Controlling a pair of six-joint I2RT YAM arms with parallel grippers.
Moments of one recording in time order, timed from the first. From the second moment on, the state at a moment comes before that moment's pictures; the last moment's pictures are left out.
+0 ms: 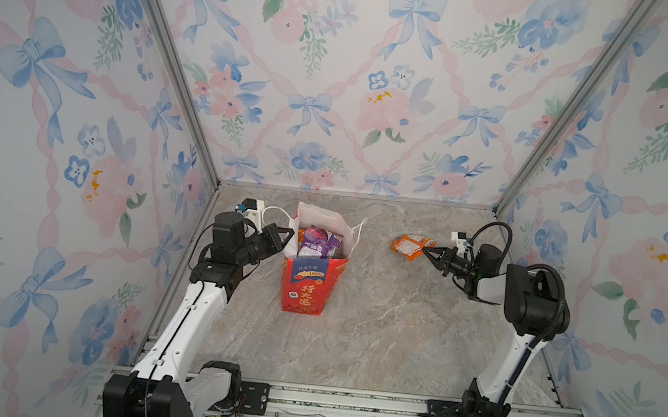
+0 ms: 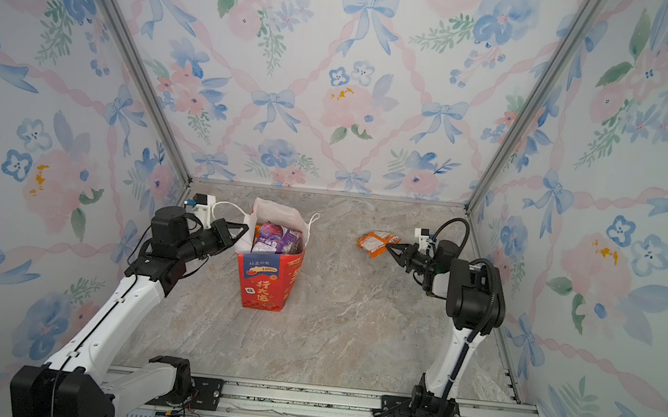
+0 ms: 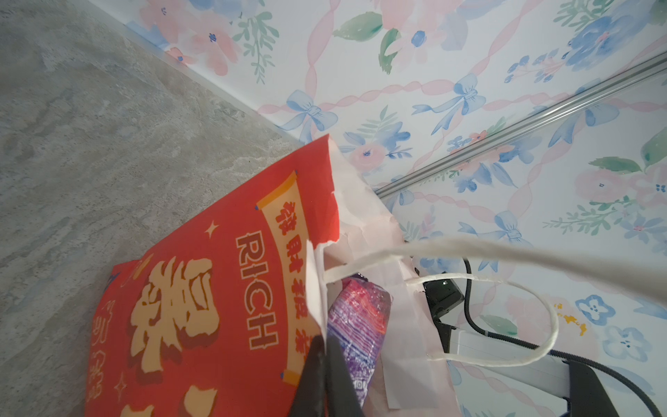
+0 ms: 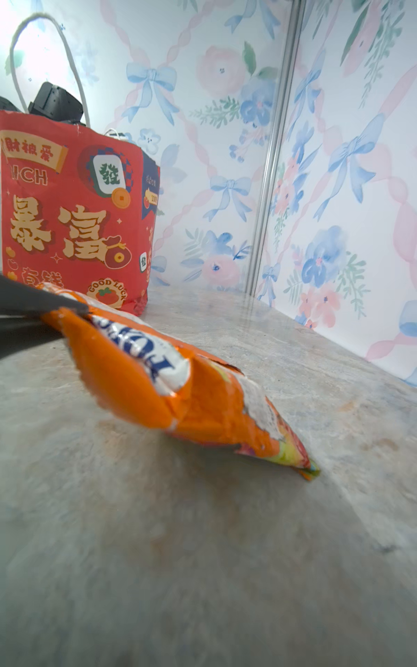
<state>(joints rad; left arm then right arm) -0.05 1.08 0.84 -0.14 0.58 -0.73 -0.16 2.10 0.88 0.97 -1.10 1.14</state>
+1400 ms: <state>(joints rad) -0.05 1.08 0.84 -0.14 0.58 -0.73 0.18 1.71 1.38 1.21 -1.23 1.75</state>
